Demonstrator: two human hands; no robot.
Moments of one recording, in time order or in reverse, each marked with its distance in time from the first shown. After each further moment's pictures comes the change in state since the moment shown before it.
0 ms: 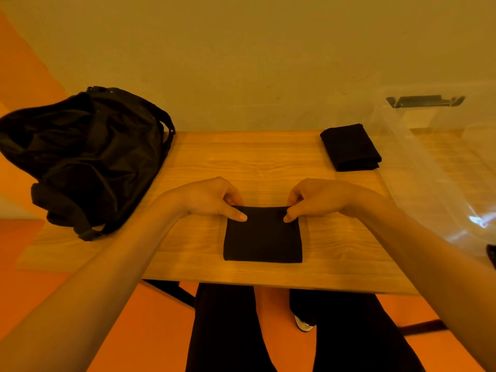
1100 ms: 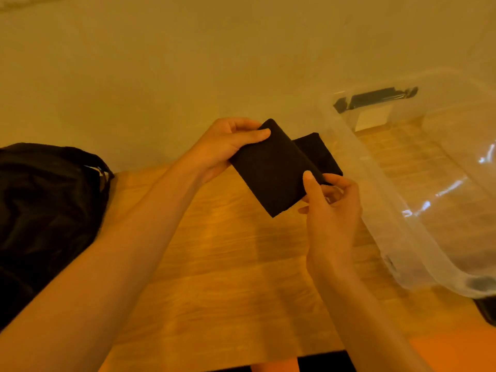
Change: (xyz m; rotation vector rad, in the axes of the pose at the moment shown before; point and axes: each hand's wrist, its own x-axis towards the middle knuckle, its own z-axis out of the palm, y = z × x) left_hand 0.142 0.137 -0.052 -0.730 0.238 0.216; right_hand -0.010 0.031 0.005 1.413 1.207 0.043
